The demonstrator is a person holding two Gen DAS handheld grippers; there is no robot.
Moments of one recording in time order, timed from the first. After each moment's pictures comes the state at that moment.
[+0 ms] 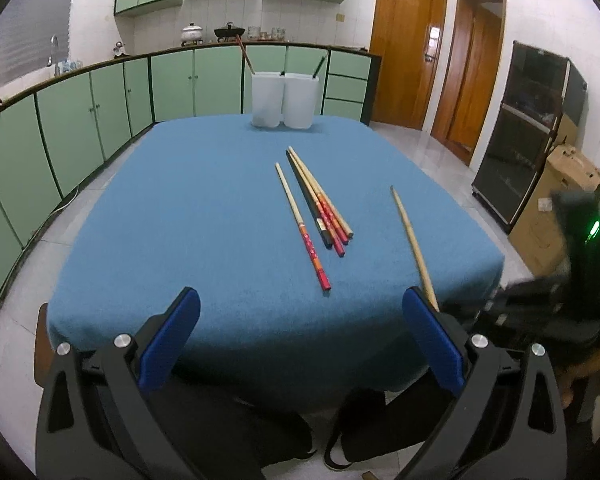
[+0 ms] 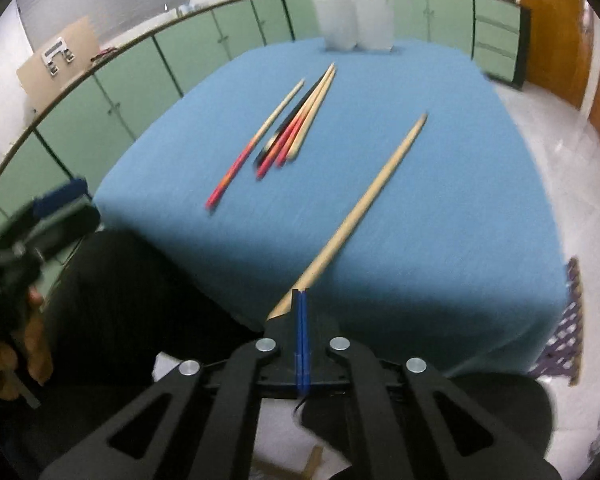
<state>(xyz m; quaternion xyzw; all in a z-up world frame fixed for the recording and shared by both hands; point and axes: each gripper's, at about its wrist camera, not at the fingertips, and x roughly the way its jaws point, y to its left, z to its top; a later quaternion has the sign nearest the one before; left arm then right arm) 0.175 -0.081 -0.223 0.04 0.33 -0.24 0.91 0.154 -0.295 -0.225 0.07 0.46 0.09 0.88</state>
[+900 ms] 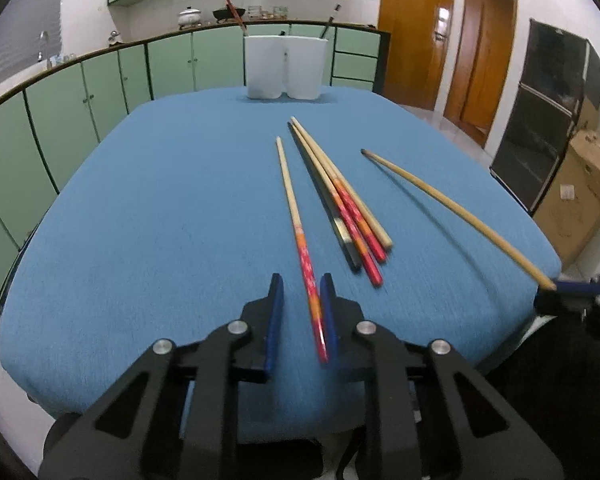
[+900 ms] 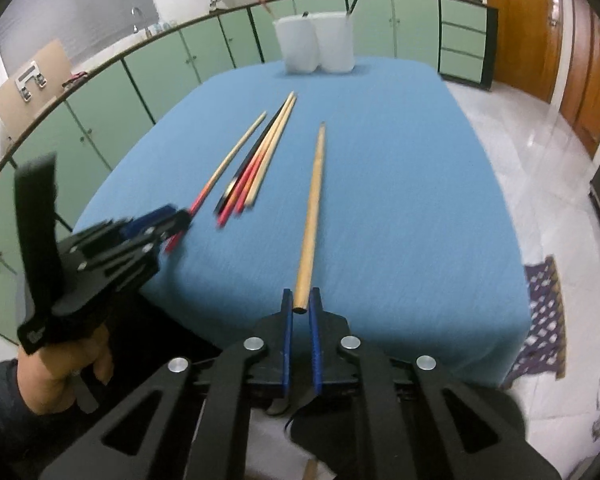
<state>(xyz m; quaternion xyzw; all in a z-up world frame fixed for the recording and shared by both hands) 0.254 -0.122 -0.275 0.06 0.36 -0.21 0.91 0.168 -0.318 -0.204 0.09 0.44 0.04 0.89</state>
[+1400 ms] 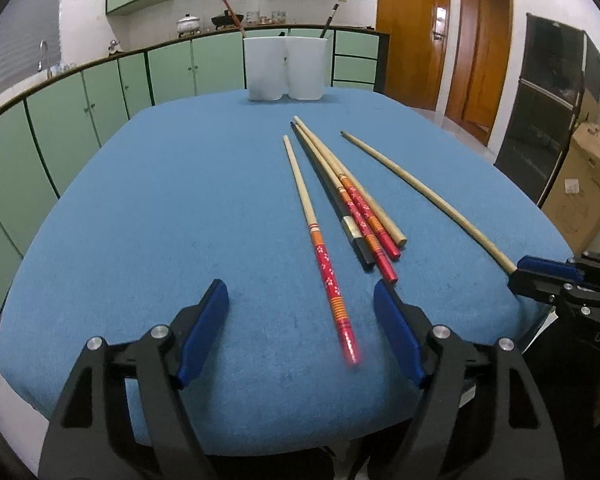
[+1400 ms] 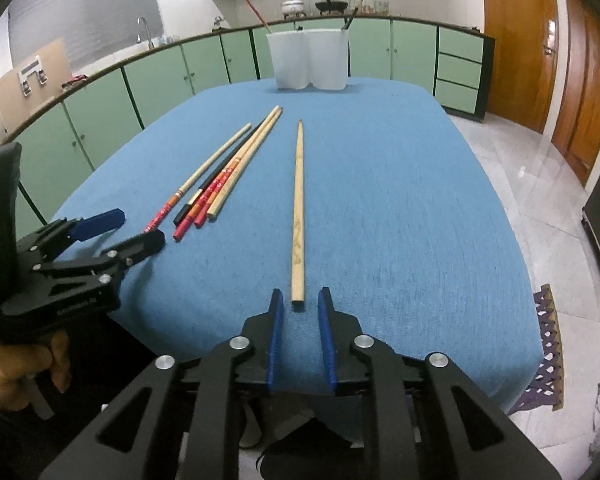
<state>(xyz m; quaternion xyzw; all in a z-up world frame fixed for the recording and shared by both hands) 0.255 -0.127 -0.284 0.08 0.35 -0.21 0.91 0.173 -0.322 -0.239 0.05 0.39 0.02 0.92</state>
